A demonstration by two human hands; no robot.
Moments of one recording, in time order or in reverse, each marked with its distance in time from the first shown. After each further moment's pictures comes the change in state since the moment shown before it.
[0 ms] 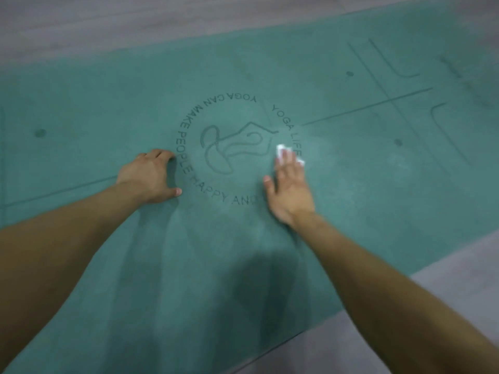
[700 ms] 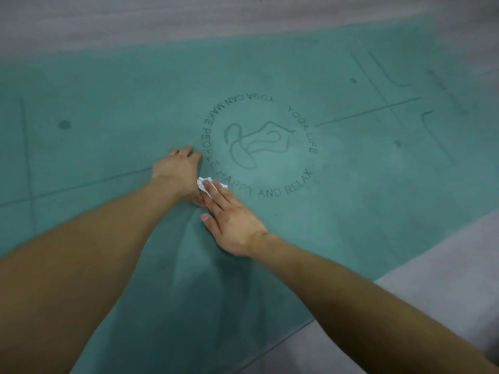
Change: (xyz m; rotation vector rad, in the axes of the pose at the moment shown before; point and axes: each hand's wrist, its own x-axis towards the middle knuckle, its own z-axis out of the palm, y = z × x) left_hand -0.011 -0.014 -0.001 0.026 0.000 0.117; right_hand -0.051 -0.163 0.036 0.062 -0.236 -0.481
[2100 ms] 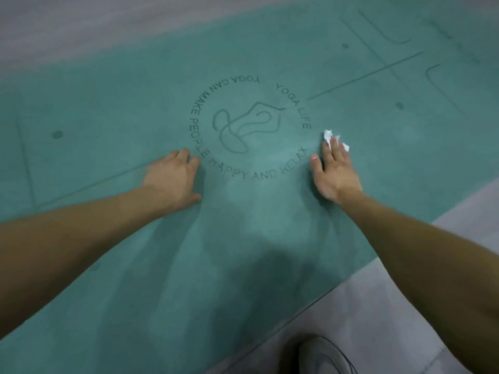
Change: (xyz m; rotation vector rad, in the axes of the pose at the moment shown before) left_hand -0.035 0.012 0.007 0.240 0.068 0.187; right_hand -0.095 0.172 -0.052 0.043 0.212 0.824
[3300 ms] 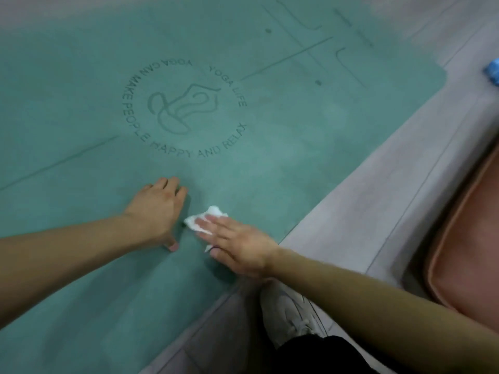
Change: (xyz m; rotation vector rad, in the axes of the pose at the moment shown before) left_hand -0.071 0.073 0.014 0.158 -0.129 0.355; right_hand -0.207 -0.048 0.059 0.004 -0.192 -0.825
